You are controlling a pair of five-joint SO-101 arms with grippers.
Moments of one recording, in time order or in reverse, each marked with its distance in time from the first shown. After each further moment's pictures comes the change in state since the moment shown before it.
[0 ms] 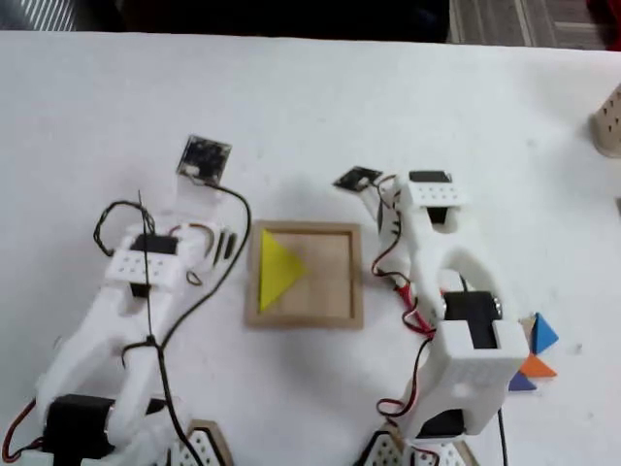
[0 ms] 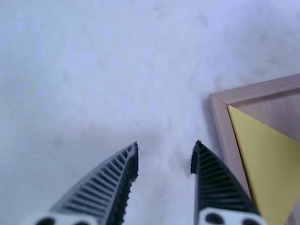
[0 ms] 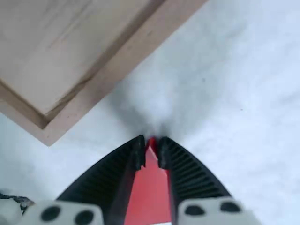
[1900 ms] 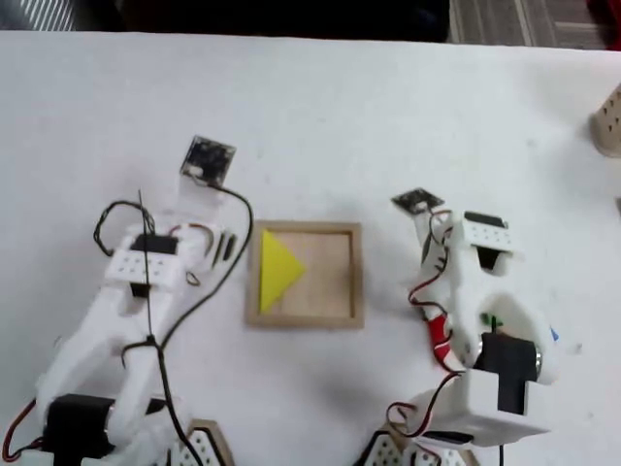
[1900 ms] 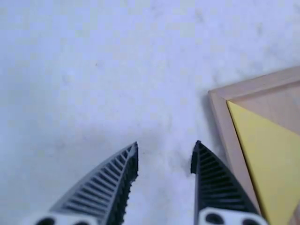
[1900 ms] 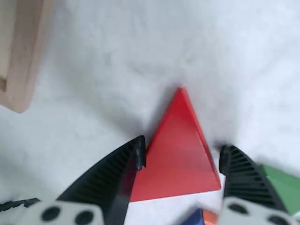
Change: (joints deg) left arm 0.0 0.0 0.0 0.0 -2.5; right arm 14.3 -13.2 18.7 -10.0 -5.0
